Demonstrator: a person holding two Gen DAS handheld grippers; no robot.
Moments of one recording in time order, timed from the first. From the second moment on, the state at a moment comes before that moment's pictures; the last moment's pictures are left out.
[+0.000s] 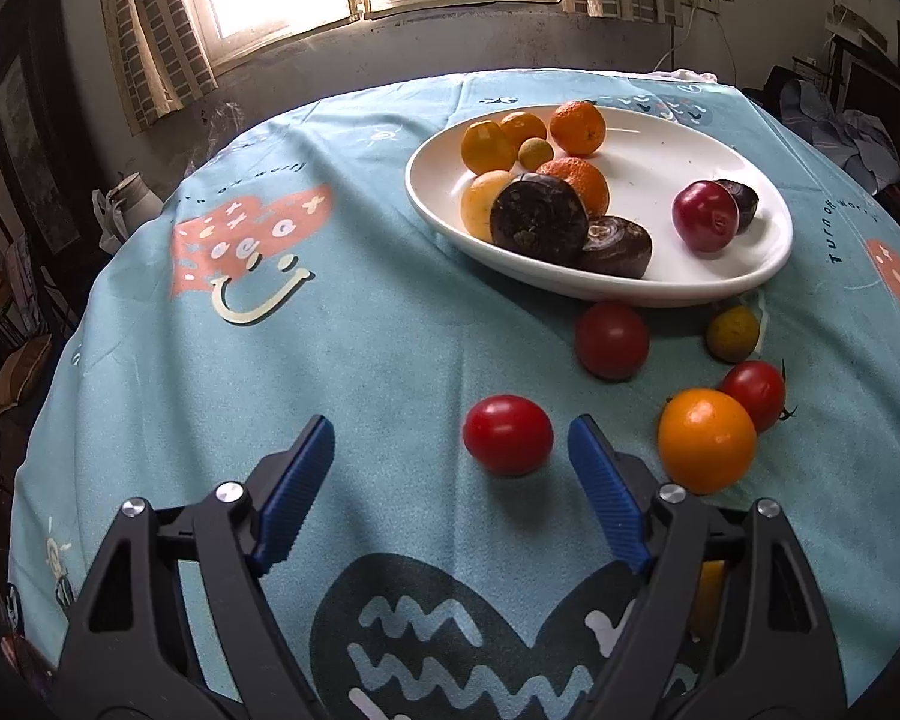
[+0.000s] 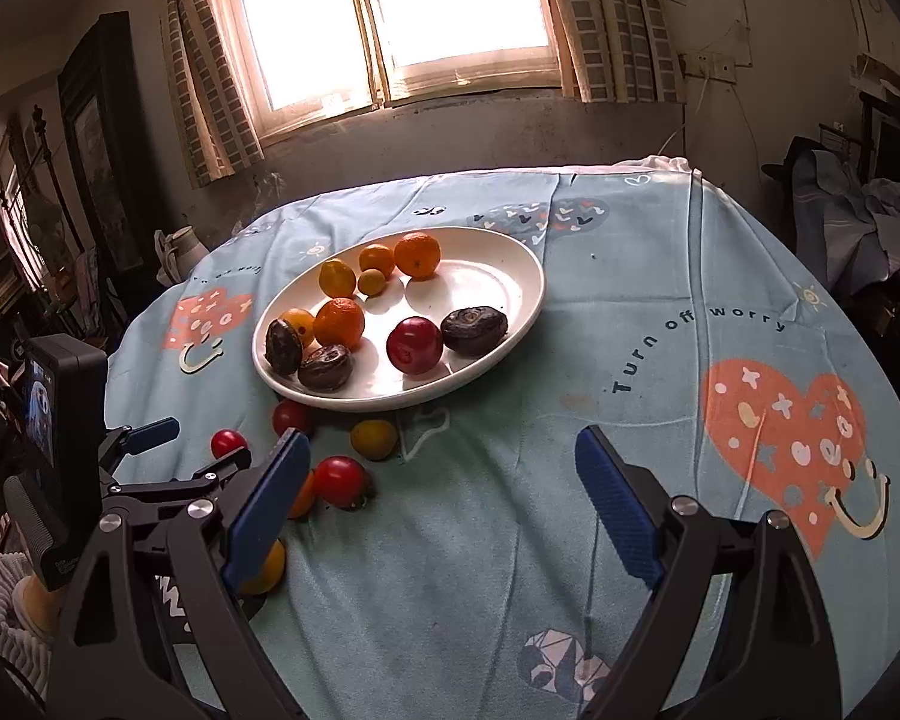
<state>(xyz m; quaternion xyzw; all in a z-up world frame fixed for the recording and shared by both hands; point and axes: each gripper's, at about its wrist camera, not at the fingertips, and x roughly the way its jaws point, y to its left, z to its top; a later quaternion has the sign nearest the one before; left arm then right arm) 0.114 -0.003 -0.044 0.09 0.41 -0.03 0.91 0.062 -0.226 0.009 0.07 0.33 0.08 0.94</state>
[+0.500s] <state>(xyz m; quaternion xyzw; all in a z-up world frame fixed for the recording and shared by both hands) 0.116 0.008 -0.037 0.05 0.41 -0.06 0.91 0.075 -0.219 -0.014 0.08 0.37 0.10 0.92</state>
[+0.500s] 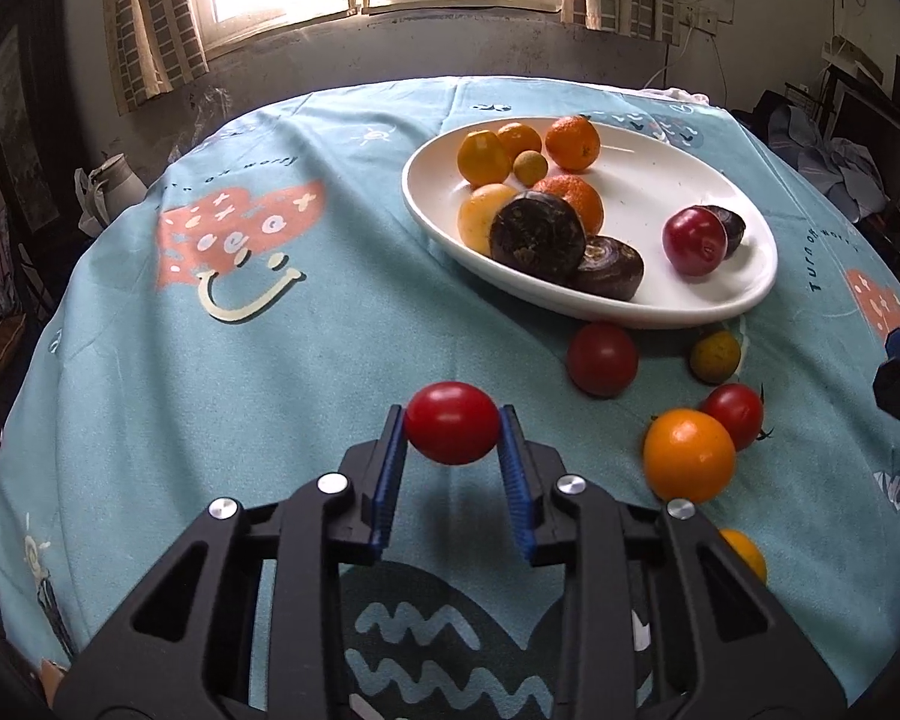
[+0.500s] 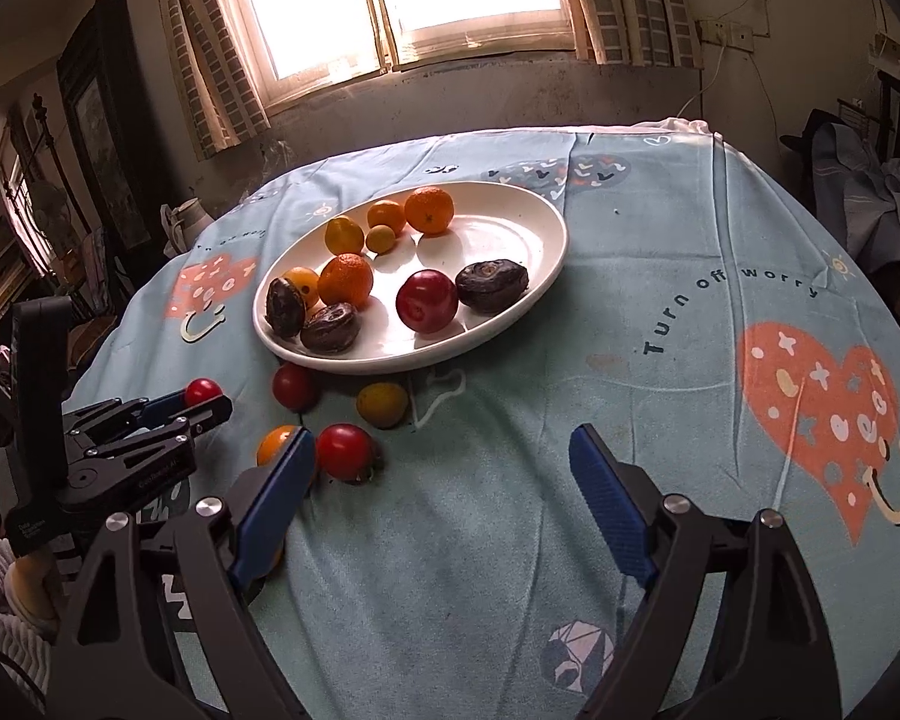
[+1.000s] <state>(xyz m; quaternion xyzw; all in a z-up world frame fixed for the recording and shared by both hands) 0.118 0.013 -0.032 0.03 0.41 -0.06 0.91 0.095 -0.179 -0.046 0.03 0.42 0.15 0.90</state>
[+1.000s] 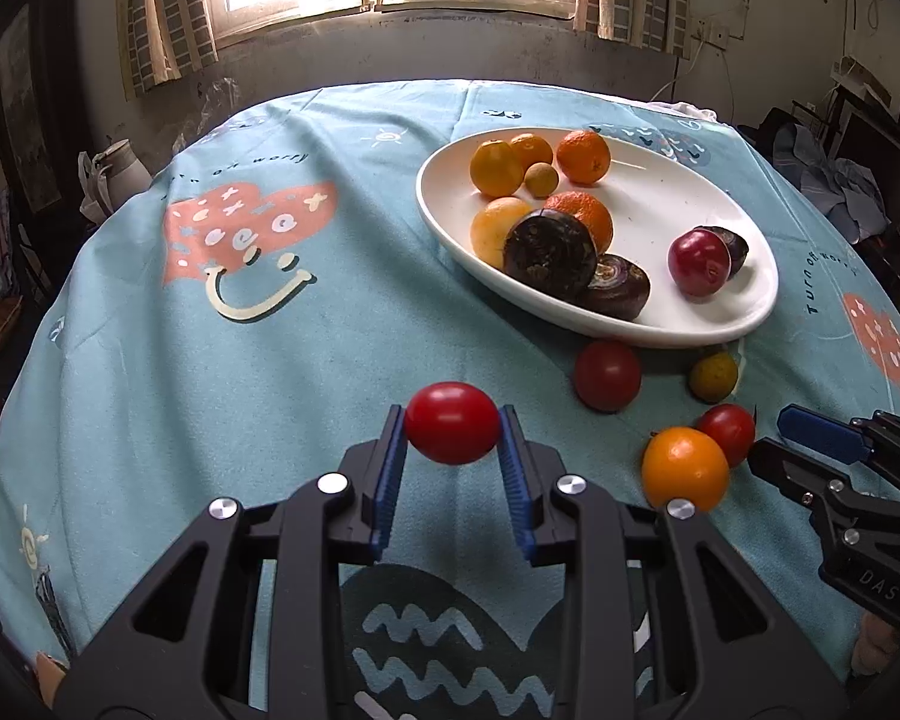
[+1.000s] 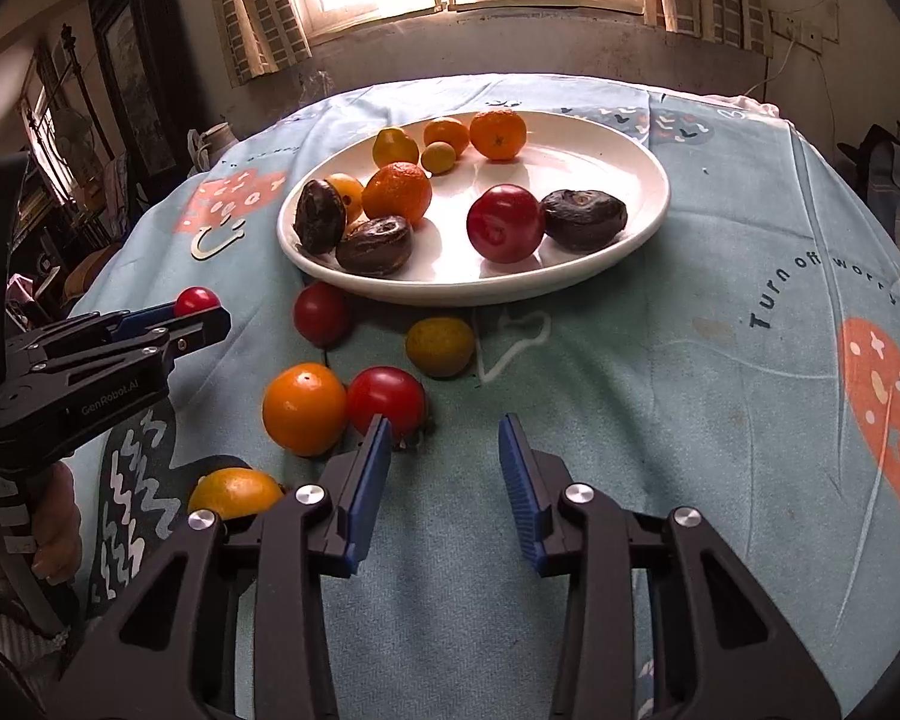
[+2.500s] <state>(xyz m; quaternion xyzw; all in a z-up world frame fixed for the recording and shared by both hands) 0.112 -0.027 0.022 0.04 0.34 -0.08 0.94 0.084 -0.237 0.017 0.14 0.33 0.12 0.93</state>
